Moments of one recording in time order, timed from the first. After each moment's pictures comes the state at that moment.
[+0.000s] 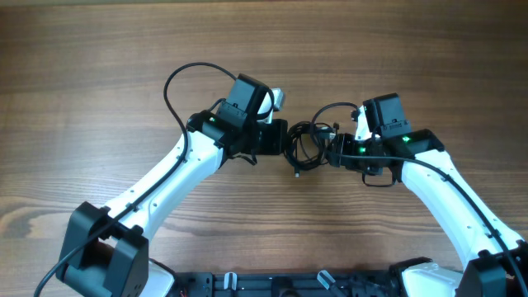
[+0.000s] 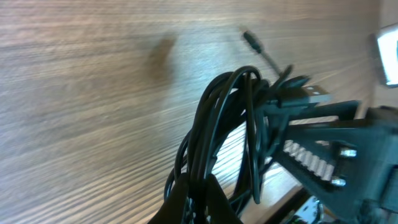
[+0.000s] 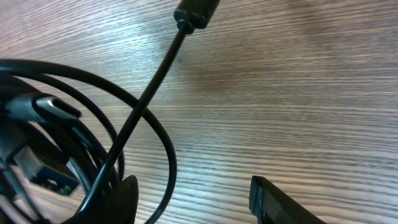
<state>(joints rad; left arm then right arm) -0.55 1.61 1.13 -0.57 0.45 -0.52 0.24 1.41 0.87 -0.69 -0.31 0.45</state>
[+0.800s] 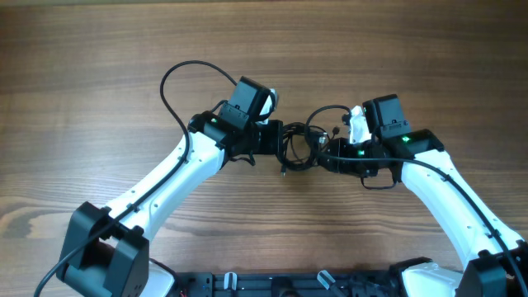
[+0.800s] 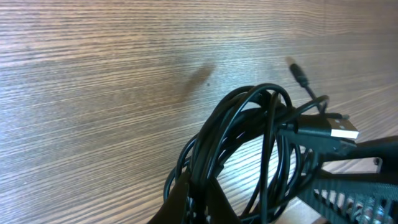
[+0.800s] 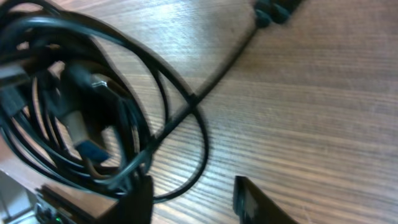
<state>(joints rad) -0.56 1.61 1.13 -0.58 0.30 -0.51 0.24 1.41 0.87 -0.71 -0.46 0.37</state>
